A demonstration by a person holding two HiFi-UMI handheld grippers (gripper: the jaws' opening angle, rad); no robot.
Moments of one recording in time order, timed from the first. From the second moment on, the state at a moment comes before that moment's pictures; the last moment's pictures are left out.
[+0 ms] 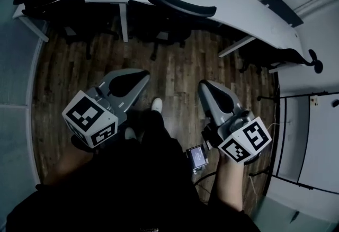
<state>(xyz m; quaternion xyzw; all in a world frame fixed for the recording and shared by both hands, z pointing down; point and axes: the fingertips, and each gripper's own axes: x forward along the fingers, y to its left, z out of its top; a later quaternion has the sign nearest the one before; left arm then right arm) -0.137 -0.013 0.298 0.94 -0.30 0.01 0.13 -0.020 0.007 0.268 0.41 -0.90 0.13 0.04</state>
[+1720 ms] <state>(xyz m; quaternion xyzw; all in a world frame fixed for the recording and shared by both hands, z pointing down) -0.003 -0.303 0.300 0.93 -0.34 0.07 0.12 0.098 -0.320 0.296 0.31 -0.94 0.15 0.01</state>
